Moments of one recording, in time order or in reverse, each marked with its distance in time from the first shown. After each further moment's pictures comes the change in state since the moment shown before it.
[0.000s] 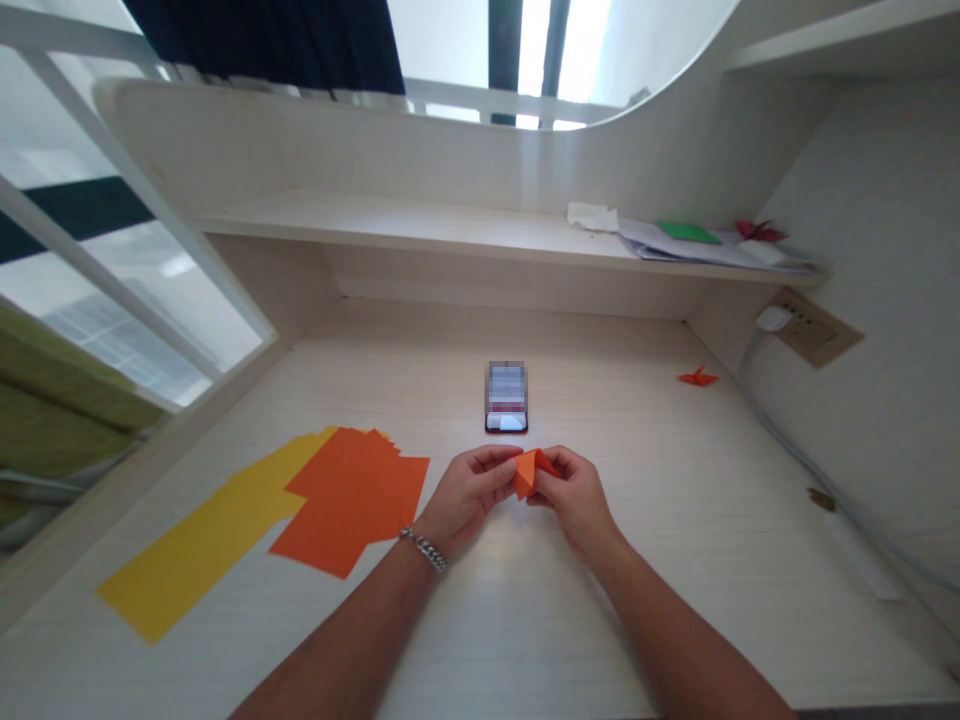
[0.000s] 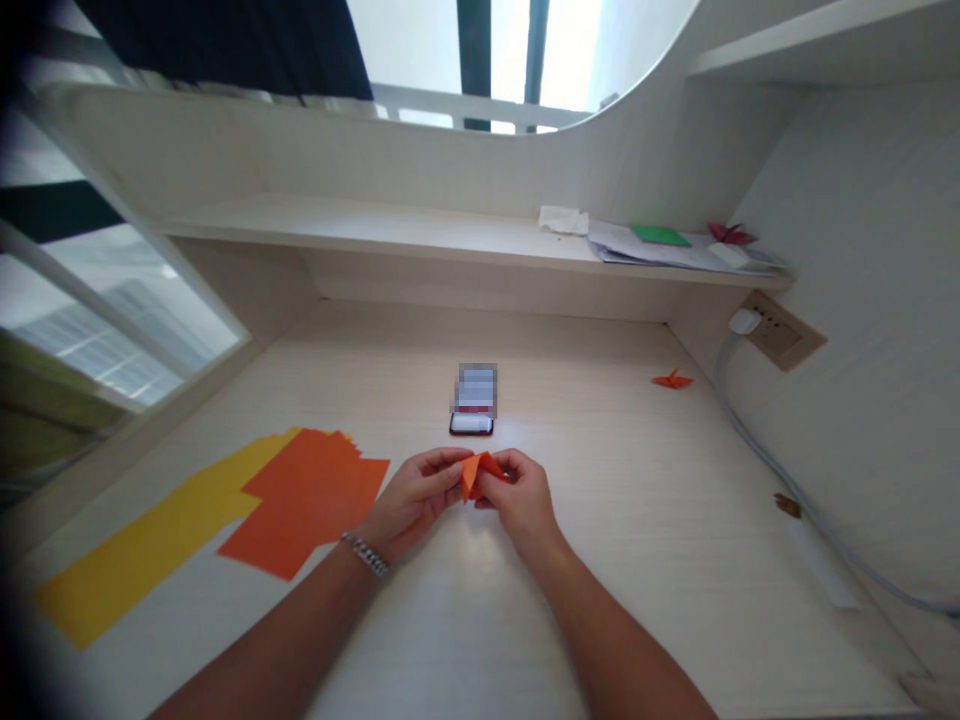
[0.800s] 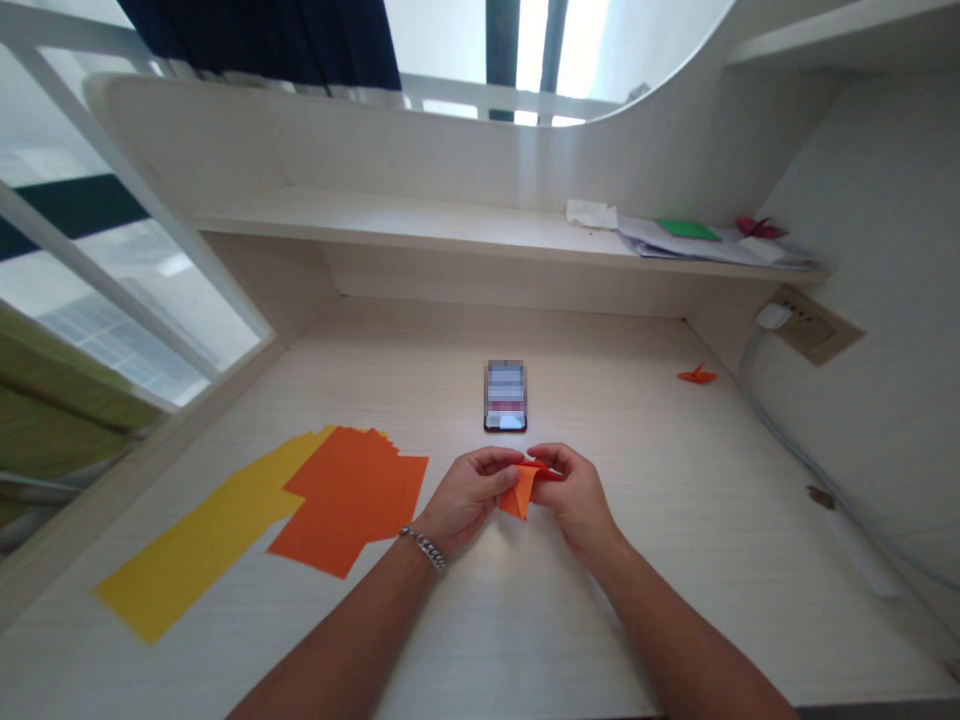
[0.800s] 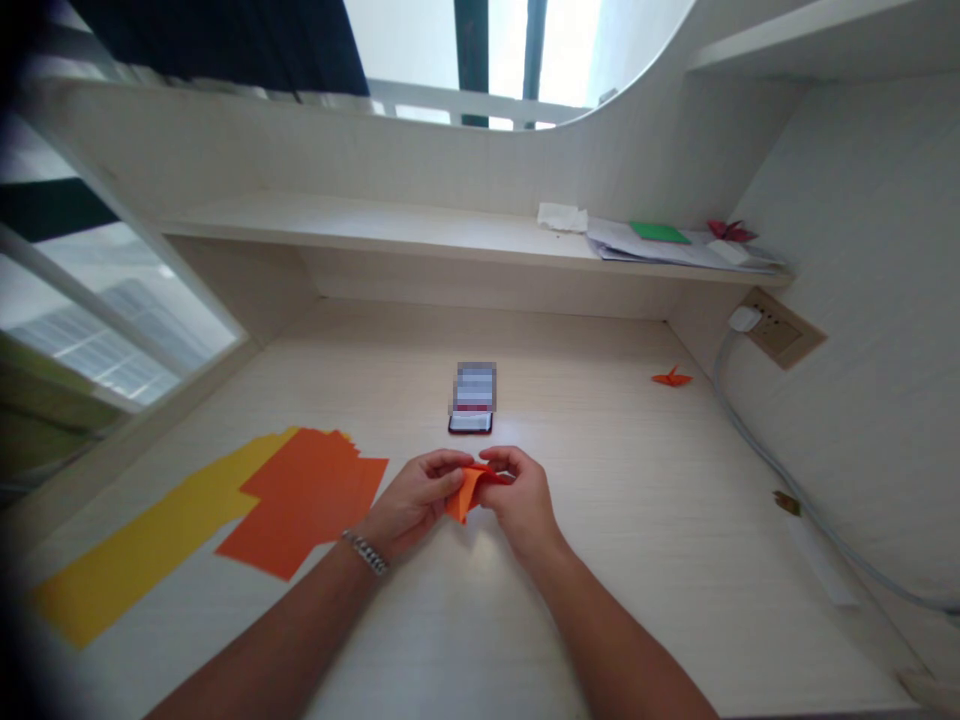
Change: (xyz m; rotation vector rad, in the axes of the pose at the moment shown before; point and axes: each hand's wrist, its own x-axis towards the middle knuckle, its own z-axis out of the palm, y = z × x) left_hand 0.000 -0.003 0.000 0.029 -0.021 -0.021; right_hand 0.001 0.003 -0.001 0.048 0.004 -0.013
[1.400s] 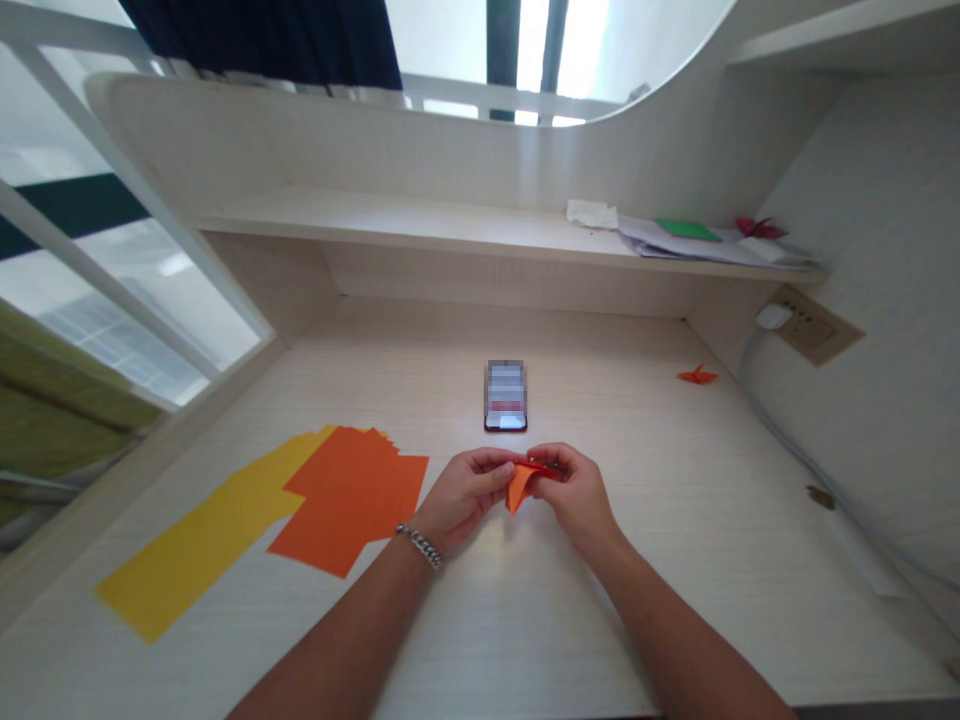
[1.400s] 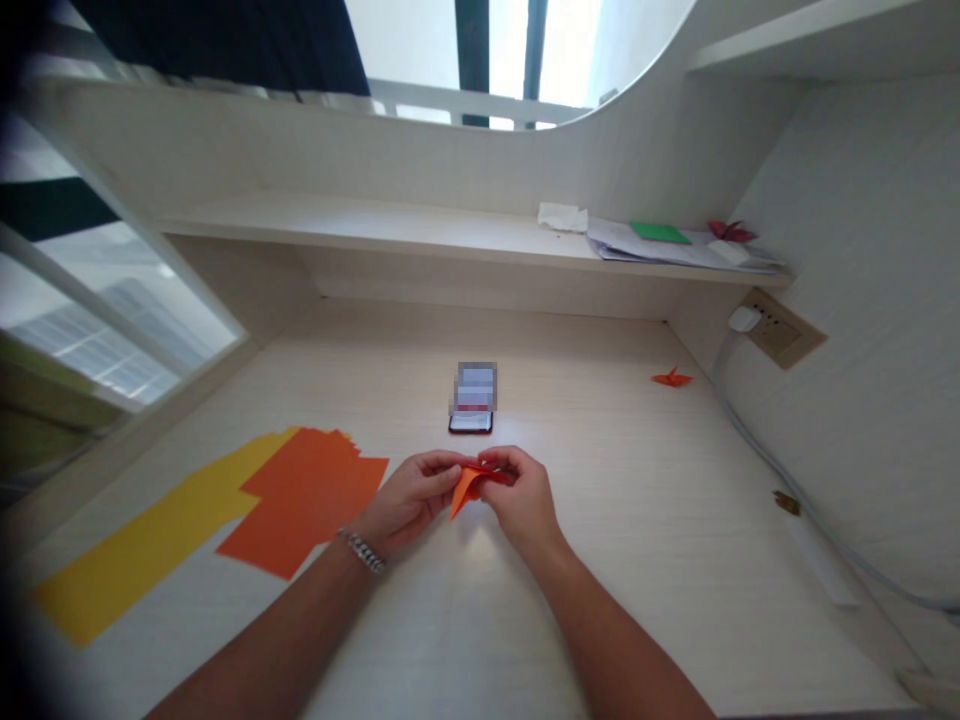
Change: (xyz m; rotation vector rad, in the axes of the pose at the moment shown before) left_hand -0.001 0.005 -0.004 0.018 -0.028 -0.021; right_hand 0.001 -0.006 -0.001 -0.105 0.015 -0.090
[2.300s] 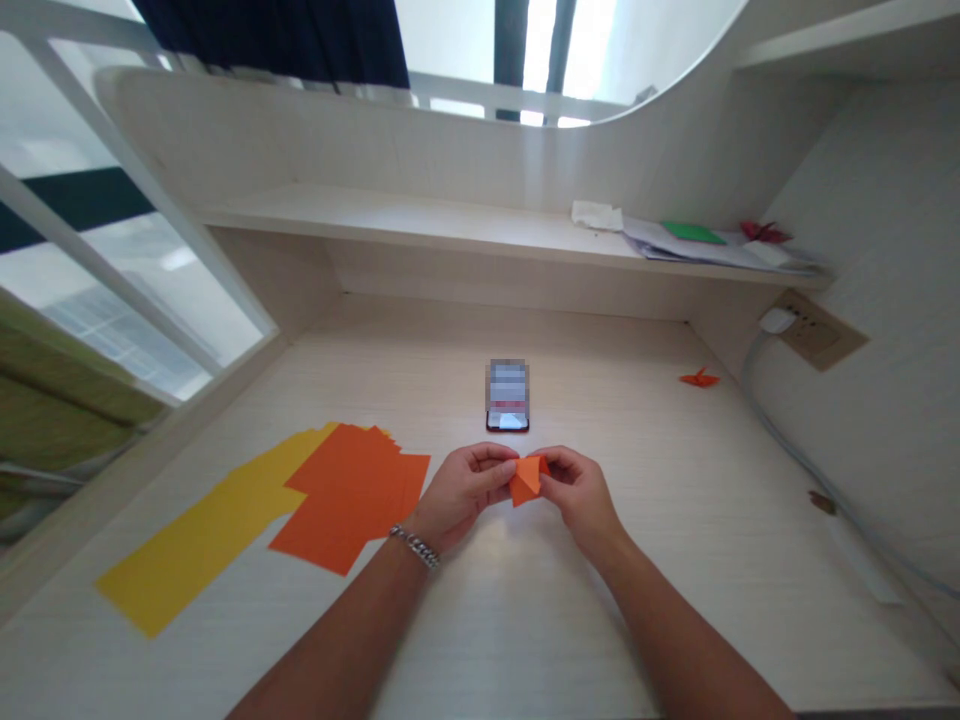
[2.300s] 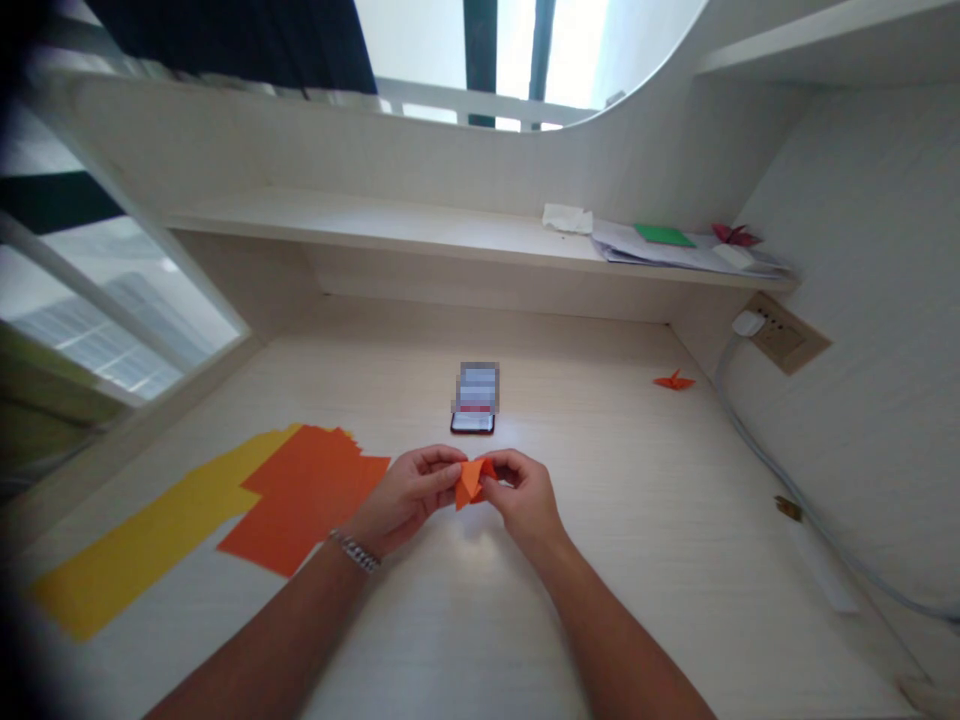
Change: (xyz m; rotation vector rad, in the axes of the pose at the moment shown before) left_hand -0.005 0.007 0.002 0.031 0.018 0.005; right_hand 0.000 -0.001 -0.004 0.019 -0.104 -0.053
